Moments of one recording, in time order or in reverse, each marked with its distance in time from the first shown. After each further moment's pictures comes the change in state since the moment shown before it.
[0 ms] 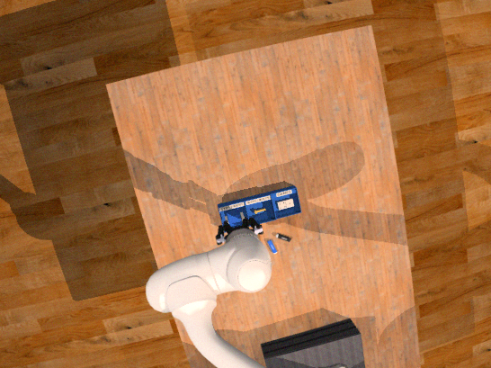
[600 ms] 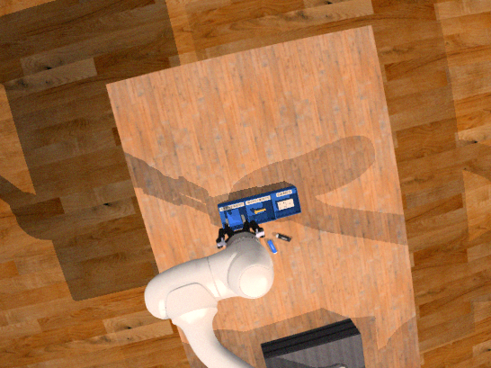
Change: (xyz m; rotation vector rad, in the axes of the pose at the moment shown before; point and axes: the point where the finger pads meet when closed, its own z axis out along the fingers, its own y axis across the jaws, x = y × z) arm 0.000 0.000 -0.029 0.000 0.000 0.000
